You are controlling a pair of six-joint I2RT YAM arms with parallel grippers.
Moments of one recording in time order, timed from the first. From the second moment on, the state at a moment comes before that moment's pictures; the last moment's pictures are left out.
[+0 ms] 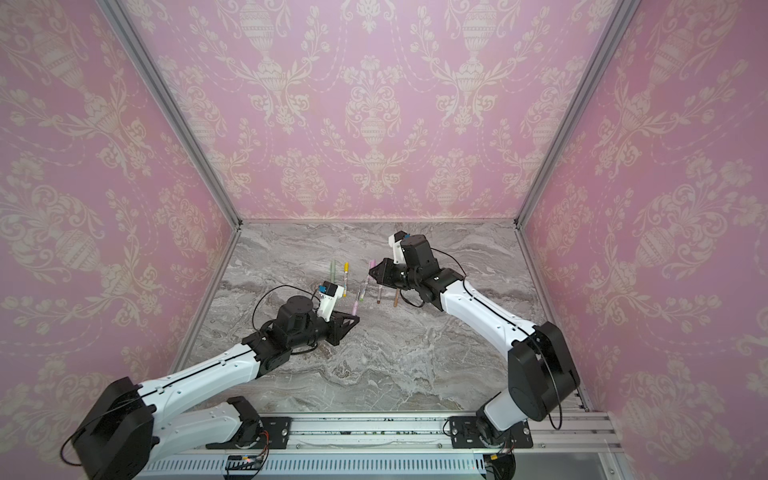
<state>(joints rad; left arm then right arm) -0.68 1.14 0.54 0.13 0.29 -0.46 0.53 1.53 1.16 -0.18 -0.38 0.77</state>
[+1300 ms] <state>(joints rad) -0.68 1.14 0.54 0.13 0.28 -0.46 0.58 1.54 1.15 -0.13 -0.49 0.80</state>
